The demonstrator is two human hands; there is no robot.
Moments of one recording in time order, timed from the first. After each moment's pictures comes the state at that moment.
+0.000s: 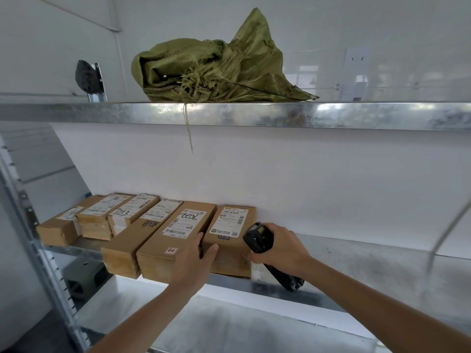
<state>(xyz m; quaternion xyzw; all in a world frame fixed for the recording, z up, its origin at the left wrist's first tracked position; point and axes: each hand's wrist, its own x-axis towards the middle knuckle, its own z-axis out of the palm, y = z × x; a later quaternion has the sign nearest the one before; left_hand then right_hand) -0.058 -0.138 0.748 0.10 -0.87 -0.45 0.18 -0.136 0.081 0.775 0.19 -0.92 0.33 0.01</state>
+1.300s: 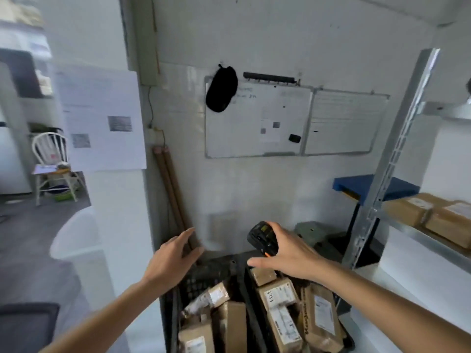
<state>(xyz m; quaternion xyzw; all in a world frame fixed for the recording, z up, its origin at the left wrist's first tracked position) 0.636 -0.558 0.707 0.54 -0.79 -0.18 0.25 0.355 -0.462 0.767 0.66 -0.72 0.16 -0.16</state>
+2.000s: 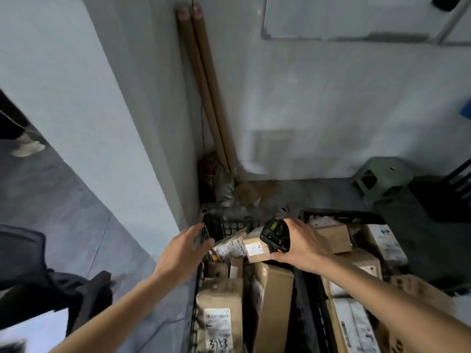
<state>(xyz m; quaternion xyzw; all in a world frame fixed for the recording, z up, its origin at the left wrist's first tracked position) 0.630 -0.755 0.407 0.66 -0.67 -0.30 0.14 0.334 -0.751 0.434 0.69 -0.69 -0.01 -0.22</state>
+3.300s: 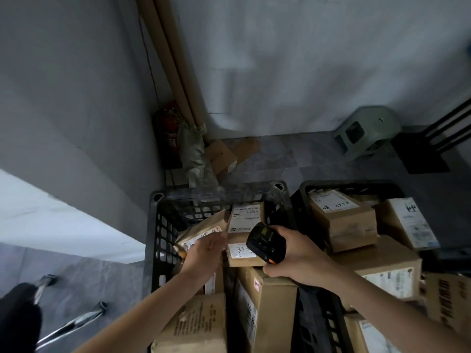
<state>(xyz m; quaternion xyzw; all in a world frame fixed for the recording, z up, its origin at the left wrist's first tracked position) 0.520 -0.845 0.211 0.64 -0.48 -0.58 0.13 0.302 -0.809 0.286 0.53 -0.70 0.05 -0.47</state>
